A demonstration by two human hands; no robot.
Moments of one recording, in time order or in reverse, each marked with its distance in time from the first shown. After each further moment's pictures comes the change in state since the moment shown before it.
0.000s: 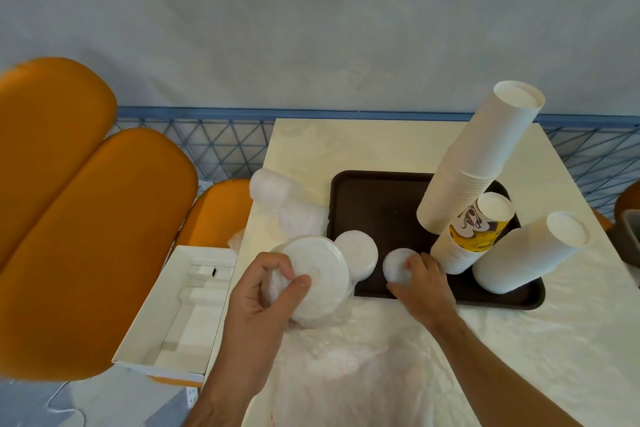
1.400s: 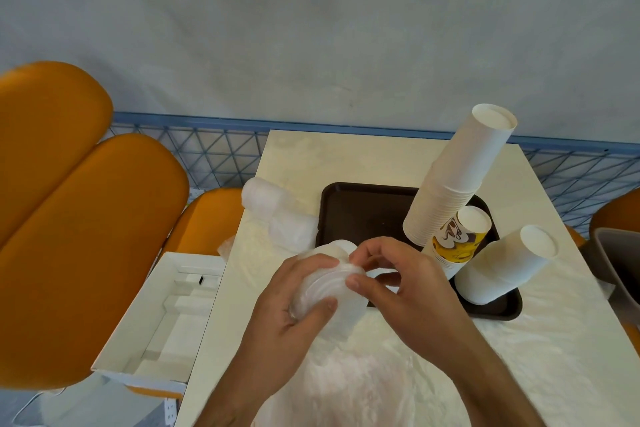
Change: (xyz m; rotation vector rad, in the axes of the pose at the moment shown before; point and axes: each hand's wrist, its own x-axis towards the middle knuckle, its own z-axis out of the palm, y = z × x) left_hand -0.009 0.005 0.020 0.291 -0.266 0.235; right_hand -0.121 -0.107 -0.167 0.616 -0.047 -0.427
